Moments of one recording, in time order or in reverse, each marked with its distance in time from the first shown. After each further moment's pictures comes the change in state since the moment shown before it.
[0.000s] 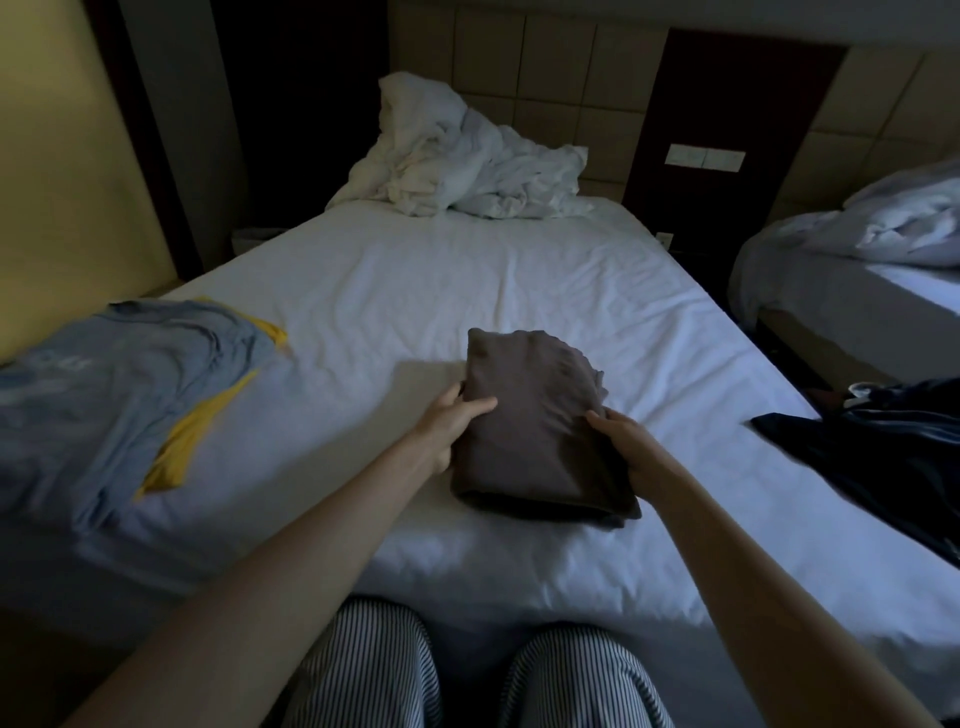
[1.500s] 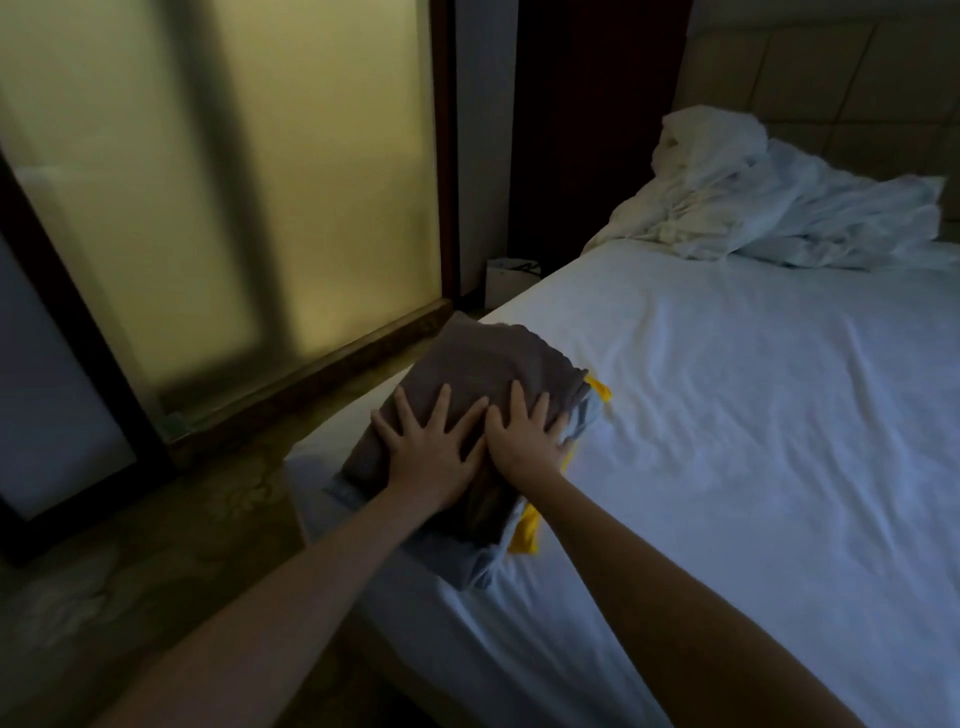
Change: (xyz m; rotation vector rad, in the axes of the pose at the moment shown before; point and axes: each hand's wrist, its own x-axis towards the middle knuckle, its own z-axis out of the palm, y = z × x) left_hand -0.058 0.058 -0.370 1.769 0.750 0.060; right_hand 0.001 -0.060 0.486 -0.784 -0.249 -0.449
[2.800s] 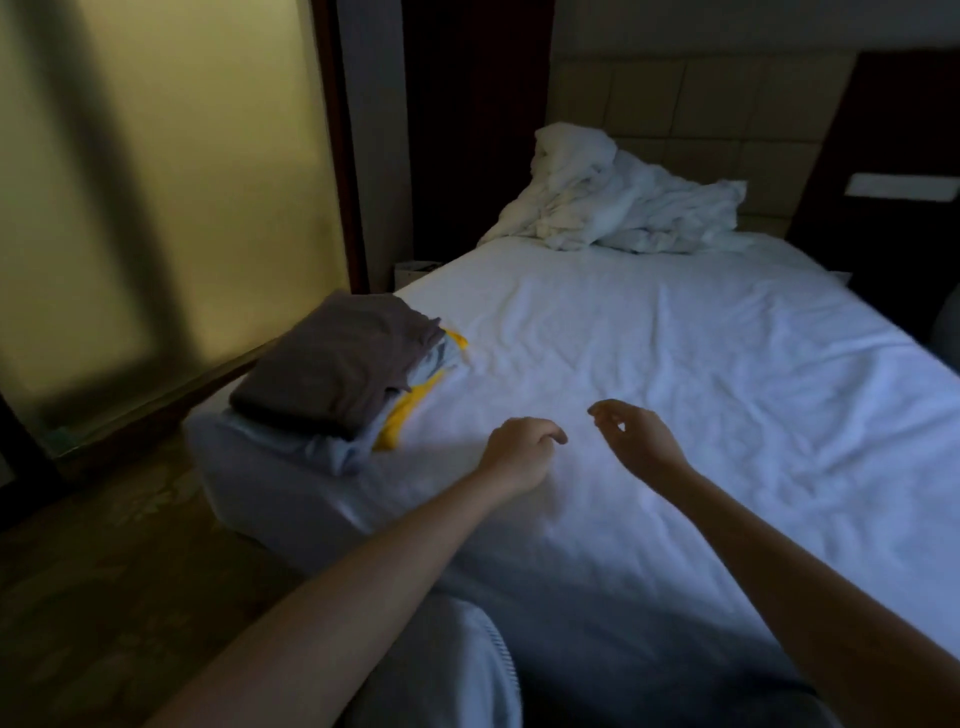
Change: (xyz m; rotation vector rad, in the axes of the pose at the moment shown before) left_hand -0.127 0.224 -0.054 -0.806 -0.214 0.372; right_hand -0.158 0.215 -0.183 -0.119 0.350 -0.170
